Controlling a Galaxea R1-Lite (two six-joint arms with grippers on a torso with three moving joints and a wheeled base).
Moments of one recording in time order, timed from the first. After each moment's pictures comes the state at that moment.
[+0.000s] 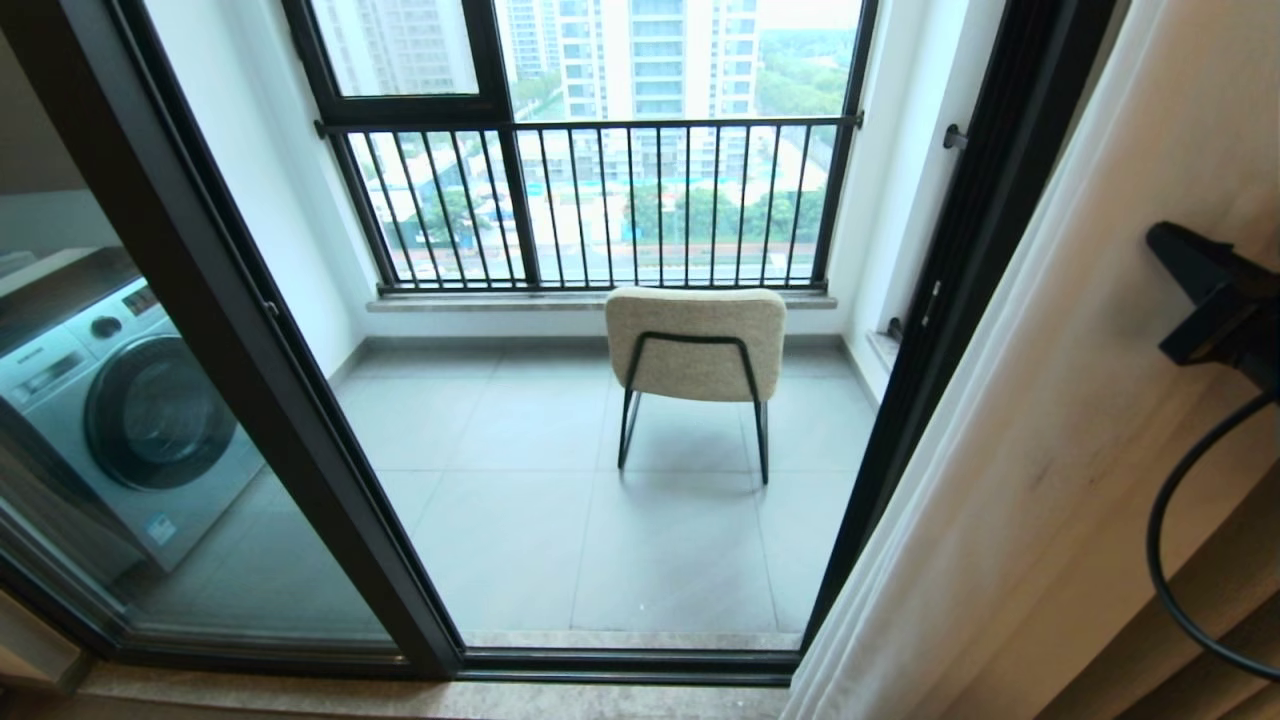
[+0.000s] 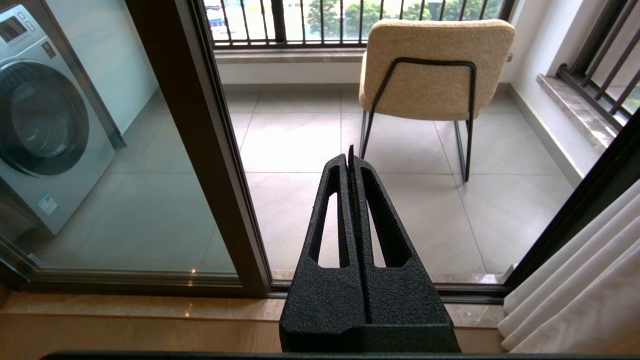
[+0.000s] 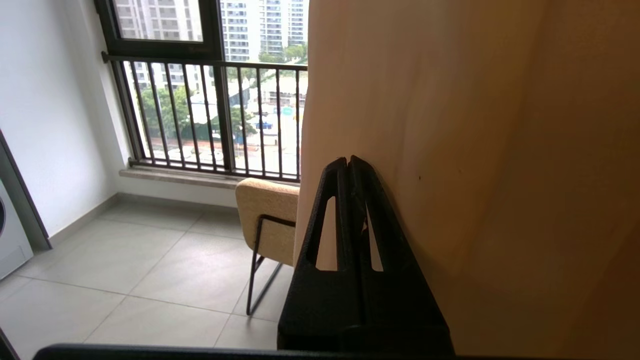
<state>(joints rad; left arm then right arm) 0.00 0.00 0.00 -0.01 0.00 0.00 0.03 1.39 -0.49 -1.25 0.11 0.00</state>
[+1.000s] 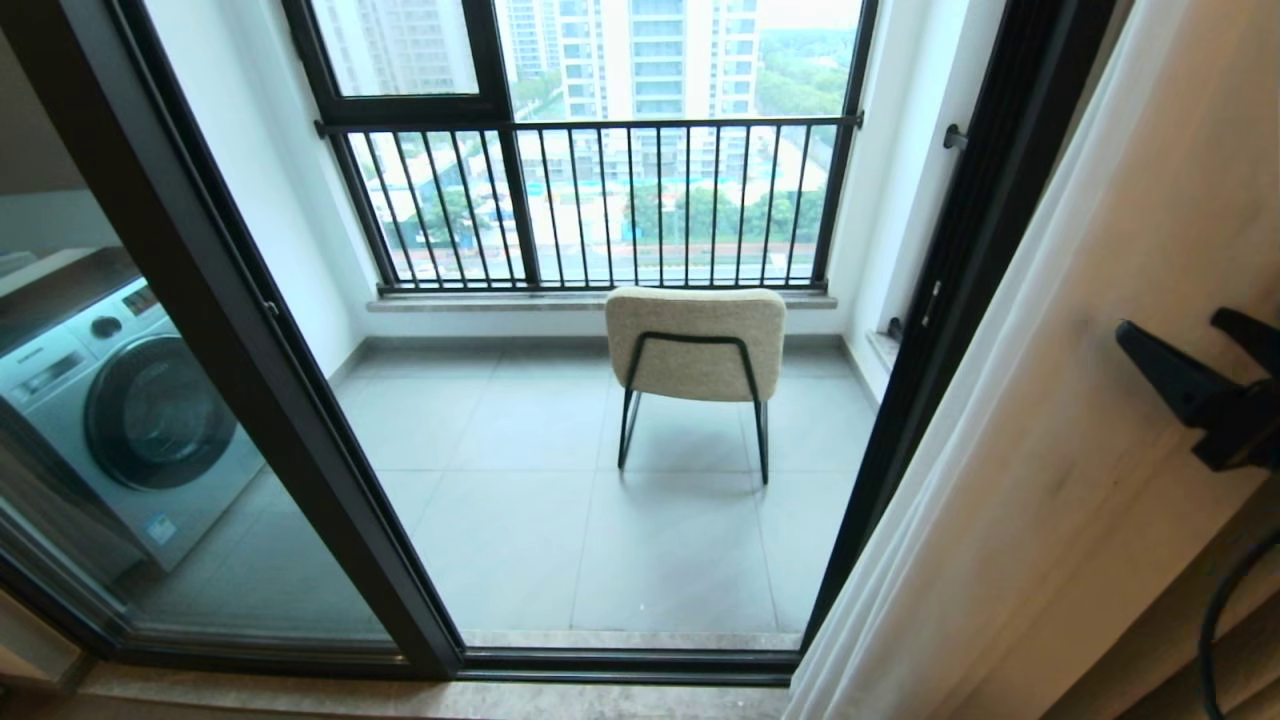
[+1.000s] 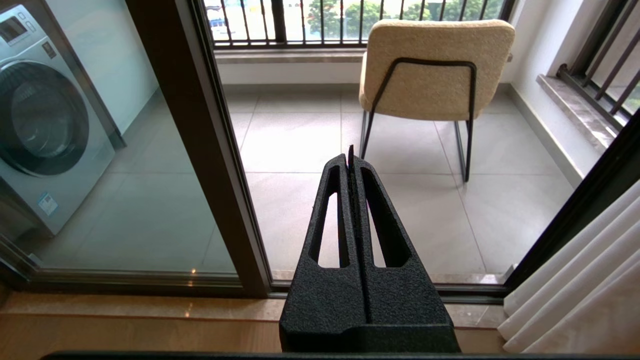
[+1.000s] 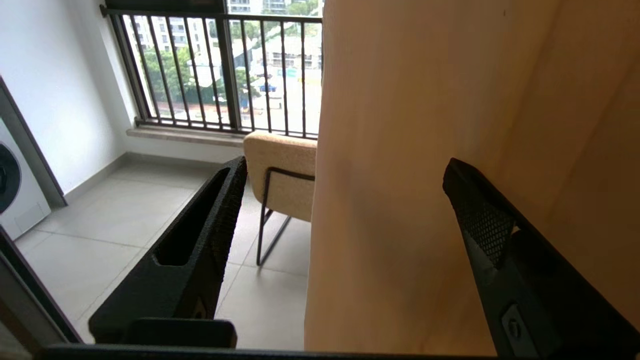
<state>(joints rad) 0.00 0.00 0.00 -0.01 0.00 0.00 0.04 1.25 -0.28 -1.20 0.11 0.00</state>
